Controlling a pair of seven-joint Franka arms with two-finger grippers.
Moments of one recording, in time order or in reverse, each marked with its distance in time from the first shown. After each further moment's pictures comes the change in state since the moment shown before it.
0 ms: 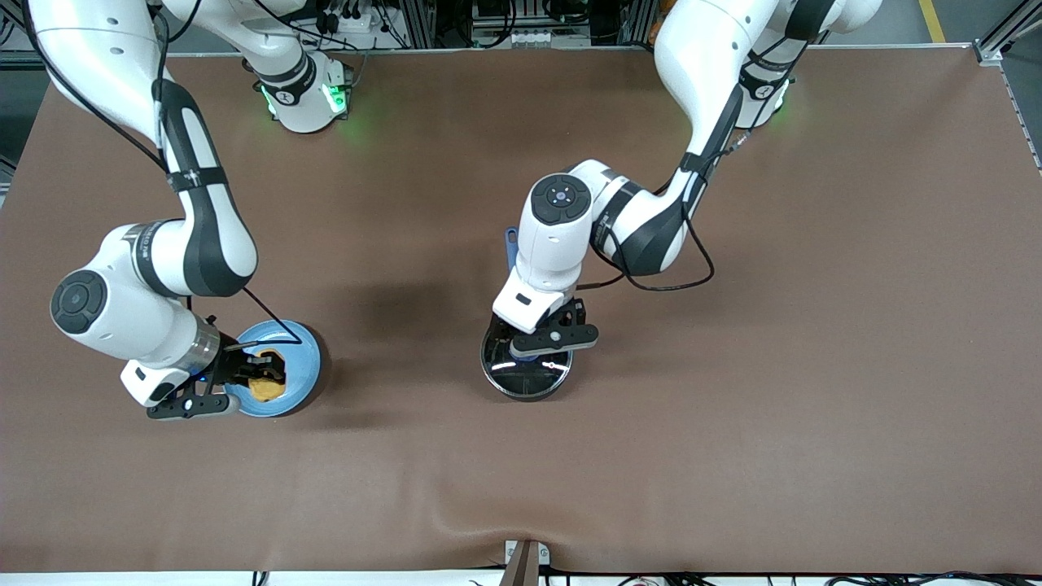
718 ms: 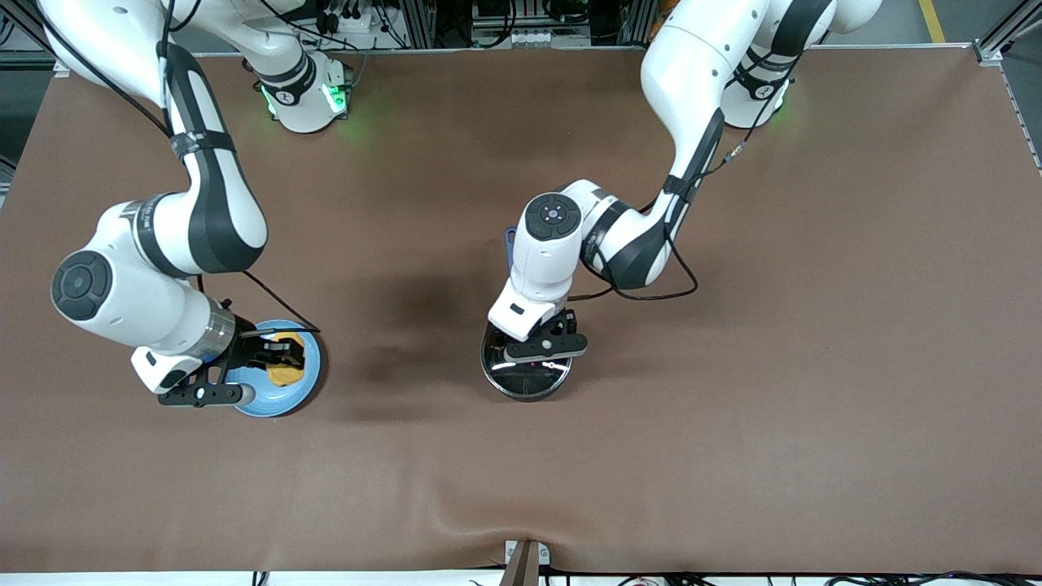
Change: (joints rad) left arm -0.017 0.072 0.000 0.002 0.000 0.068 0.000; right arm 0.065 -0.047 0.002 0.064 0.003 -0.138 0.147
